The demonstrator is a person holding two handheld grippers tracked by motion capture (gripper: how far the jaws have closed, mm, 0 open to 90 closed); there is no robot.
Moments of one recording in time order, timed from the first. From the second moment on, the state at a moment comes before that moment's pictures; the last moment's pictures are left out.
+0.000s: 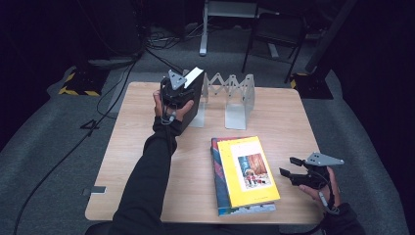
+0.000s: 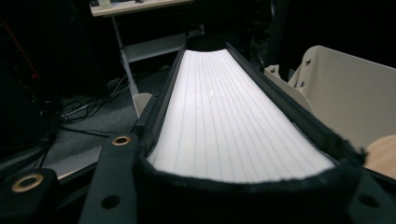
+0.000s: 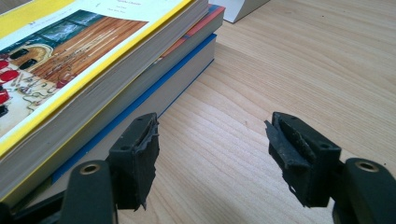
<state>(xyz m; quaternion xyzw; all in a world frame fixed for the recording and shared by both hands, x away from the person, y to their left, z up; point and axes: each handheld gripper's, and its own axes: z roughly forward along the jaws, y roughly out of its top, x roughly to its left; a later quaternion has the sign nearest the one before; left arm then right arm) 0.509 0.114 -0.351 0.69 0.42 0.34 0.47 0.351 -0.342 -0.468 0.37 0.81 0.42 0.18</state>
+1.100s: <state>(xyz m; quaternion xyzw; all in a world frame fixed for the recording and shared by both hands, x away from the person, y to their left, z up) 0.478 0.119 -0.387 0.67 0.44 0.39 0.46 0.352 -0.331 -0.477 0.37 0.82 0.40 0.19</state>
